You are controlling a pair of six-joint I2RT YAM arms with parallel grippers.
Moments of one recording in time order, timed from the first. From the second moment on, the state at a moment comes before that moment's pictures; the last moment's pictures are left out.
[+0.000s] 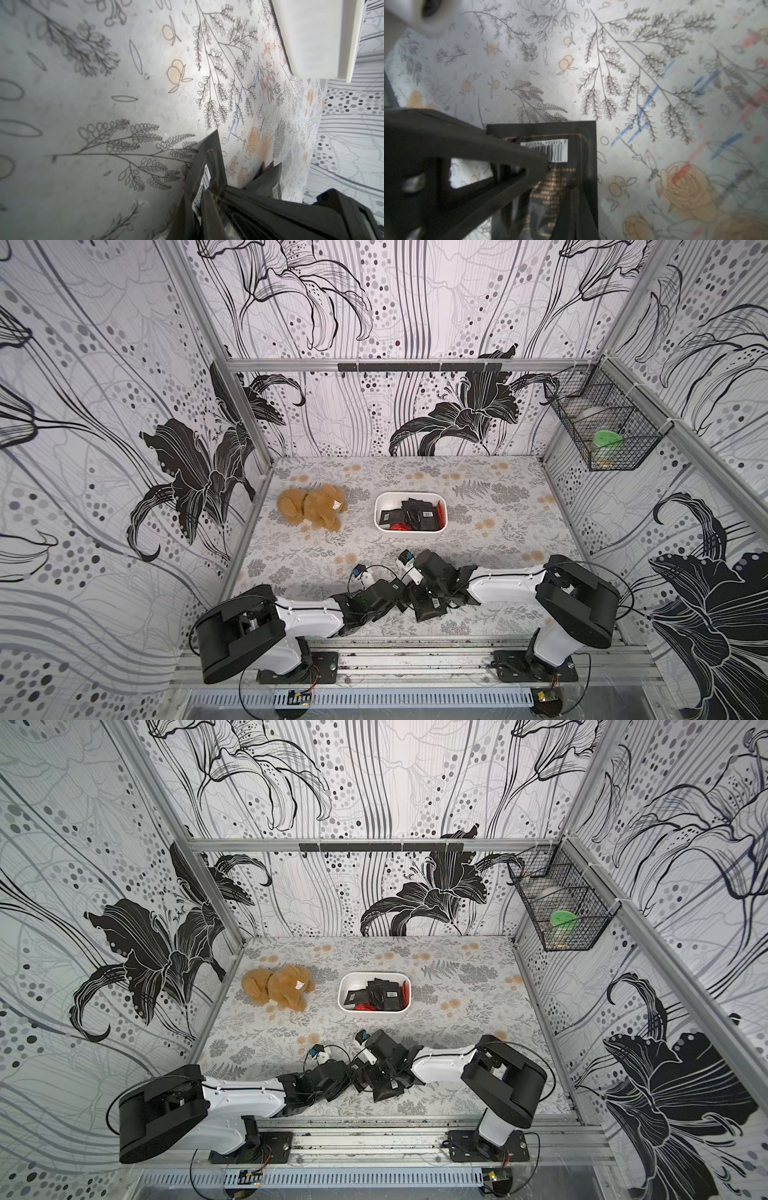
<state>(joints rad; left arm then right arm) -1.04 1.37 0.35 0.20 -0.28 -1.57 0.99 1.63 0.71 0.03 -0.14 0.29</state>
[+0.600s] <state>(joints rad) -1.03 1.26 0.93 -0.60 -0.71 -1.17 0.89 1.12 0.48 -0.06 0.51 0.50</state>
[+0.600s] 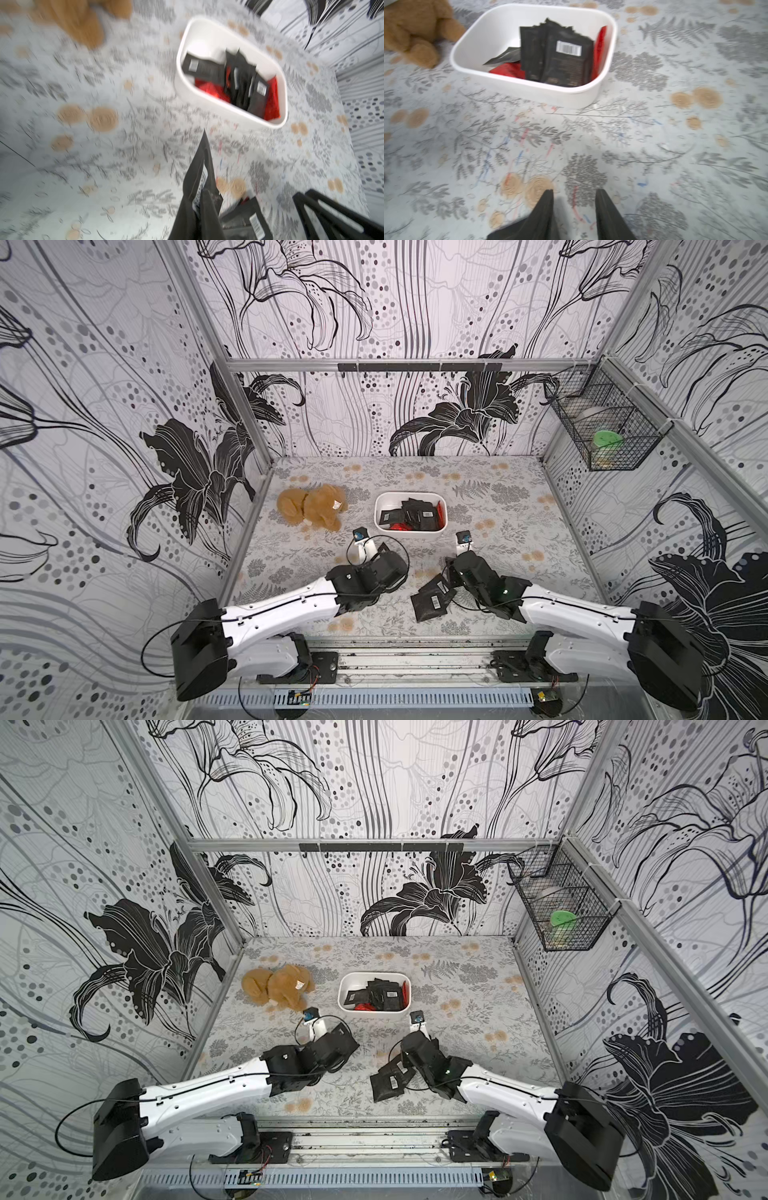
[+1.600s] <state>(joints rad) -0.59 2.05 1.65 -0.54 -0.51 -0.46 0.86 1.04 0.42 -0.11 0.53 0.55</state>
